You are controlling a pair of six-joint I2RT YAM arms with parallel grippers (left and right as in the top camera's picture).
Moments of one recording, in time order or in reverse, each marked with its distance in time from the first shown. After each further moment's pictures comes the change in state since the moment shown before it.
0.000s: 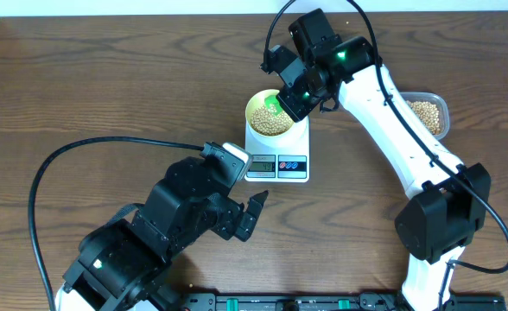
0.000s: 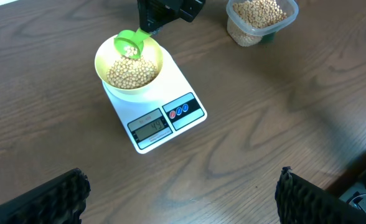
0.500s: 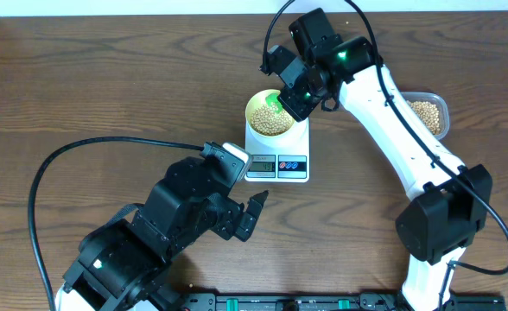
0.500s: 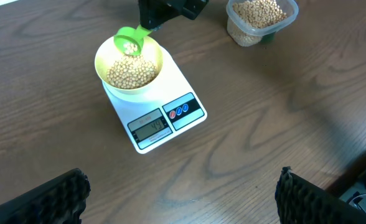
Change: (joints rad) left arm 0.000 0.000 0.000 0.000 0.000 0.000; right arm 0.000 -0.010 0.000 0.005 0.019 -0.063
